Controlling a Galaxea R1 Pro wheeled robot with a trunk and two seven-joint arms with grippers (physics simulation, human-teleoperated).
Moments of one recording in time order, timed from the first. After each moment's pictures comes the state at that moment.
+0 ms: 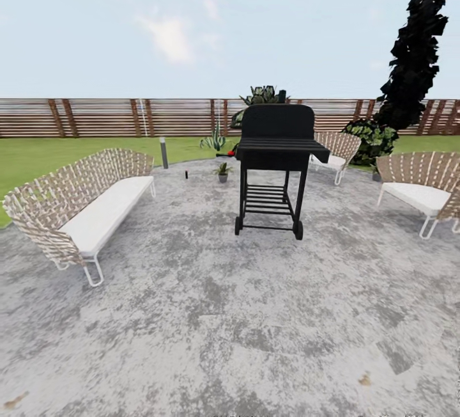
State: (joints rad) left arm -0.16 0.06 0.06 -0.37 0.01 -0.21 0.00; right arm -0.07 -0.04 -0.18 -0.54 0.00 -0.08 0.01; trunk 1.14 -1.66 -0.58
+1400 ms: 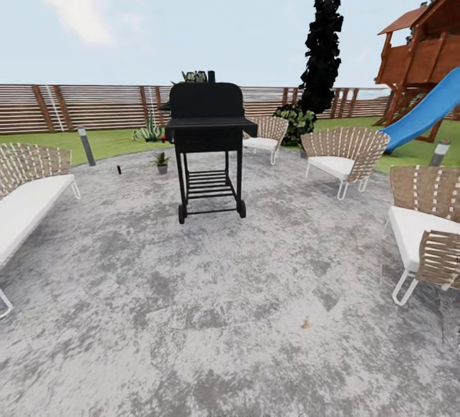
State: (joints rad) left arm -0.16 0.06 0.06 -0.37 0.01 -0.21 0.00; right arm -0.07 -0.04 -0.18 -0.54 0.00 -0.08 0.01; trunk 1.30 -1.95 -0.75
